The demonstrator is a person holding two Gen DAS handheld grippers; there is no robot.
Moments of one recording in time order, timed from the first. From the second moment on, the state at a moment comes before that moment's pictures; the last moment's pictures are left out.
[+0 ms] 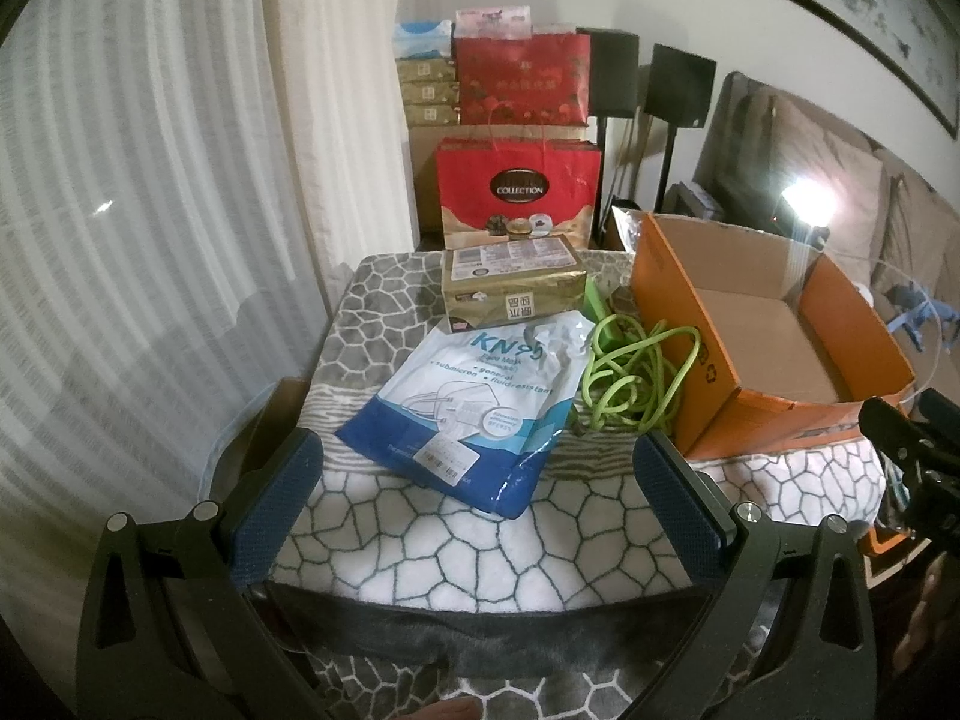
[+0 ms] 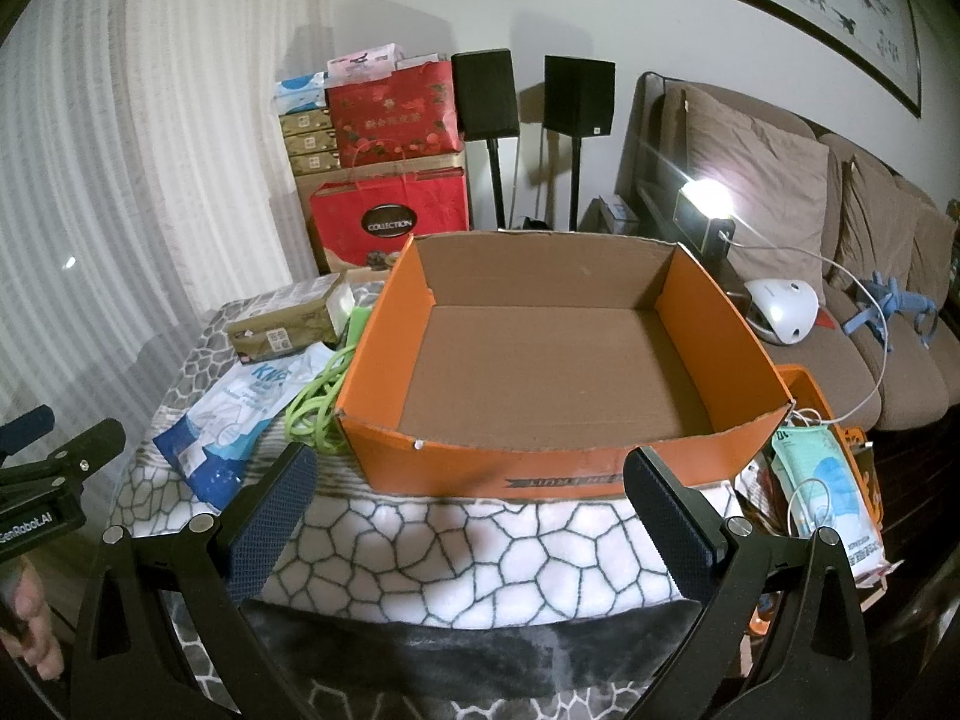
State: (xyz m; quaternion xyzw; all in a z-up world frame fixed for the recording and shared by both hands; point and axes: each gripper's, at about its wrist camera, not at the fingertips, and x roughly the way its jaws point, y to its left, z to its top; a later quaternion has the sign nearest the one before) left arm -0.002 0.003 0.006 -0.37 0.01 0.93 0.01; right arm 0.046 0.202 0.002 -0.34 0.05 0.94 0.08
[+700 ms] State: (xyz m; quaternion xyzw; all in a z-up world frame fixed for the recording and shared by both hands) left arm -0.043 -0.003 -0.013 -0.38 0.02 0.93 0.00; right arm 0.021 0.276 0.004 -0.34 0.08 0.93 0.13
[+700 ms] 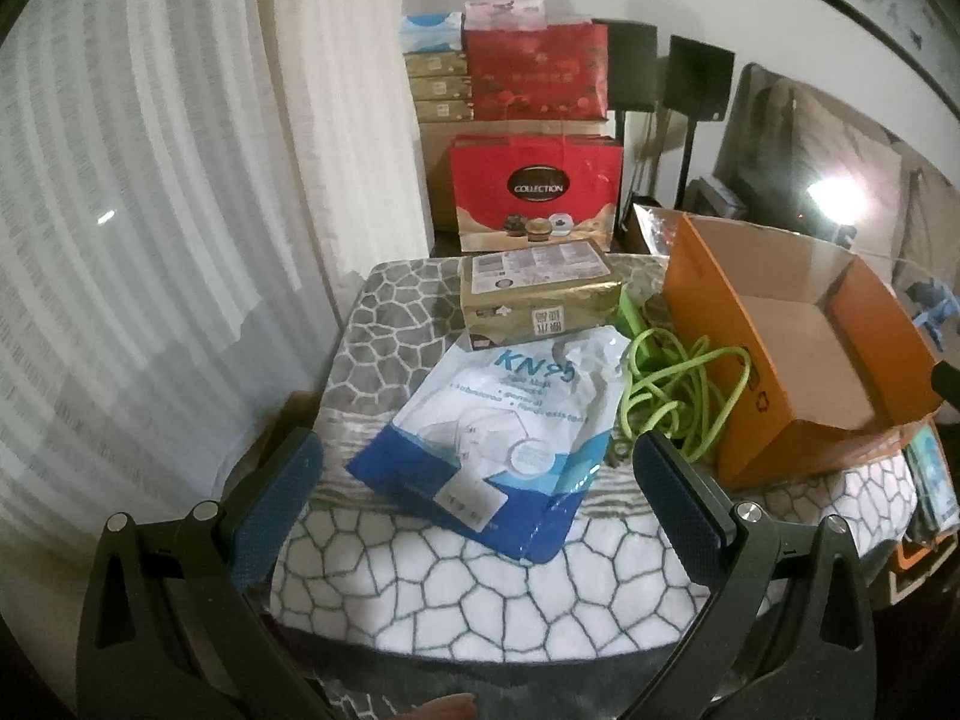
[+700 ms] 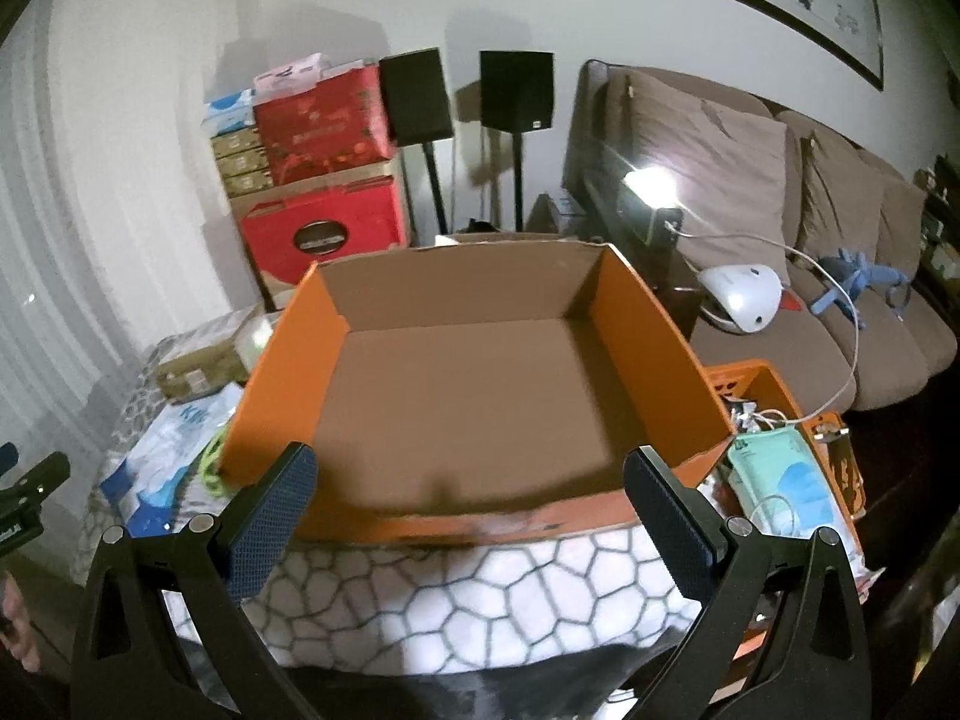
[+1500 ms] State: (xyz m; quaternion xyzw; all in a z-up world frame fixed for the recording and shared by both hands) left arm -0.146 -0.033 -0.036 -0.42 0.01 0.90 0.09; right arm -0.012 0.427 -0.007 -0.38 0.14 0.90 0.16
